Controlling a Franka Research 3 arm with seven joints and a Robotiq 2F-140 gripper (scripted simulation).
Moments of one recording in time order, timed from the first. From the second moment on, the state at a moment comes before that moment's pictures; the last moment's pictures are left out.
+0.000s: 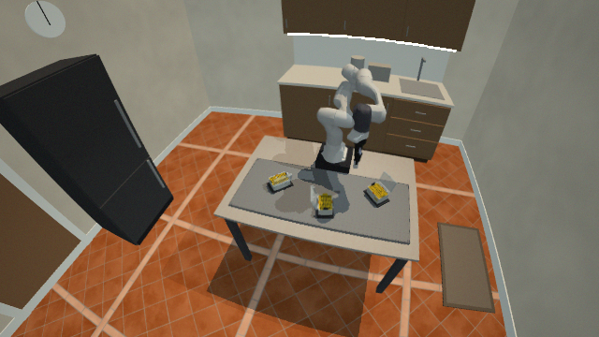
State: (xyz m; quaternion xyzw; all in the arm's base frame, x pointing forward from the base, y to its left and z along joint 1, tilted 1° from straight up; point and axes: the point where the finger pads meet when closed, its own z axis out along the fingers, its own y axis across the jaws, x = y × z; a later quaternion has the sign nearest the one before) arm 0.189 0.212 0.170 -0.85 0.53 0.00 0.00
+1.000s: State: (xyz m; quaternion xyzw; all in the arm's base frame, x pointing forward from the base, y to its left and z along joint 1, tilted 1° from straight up) arm 0.304 0.231 0.165 -0.60 0.79 0.01 0.12
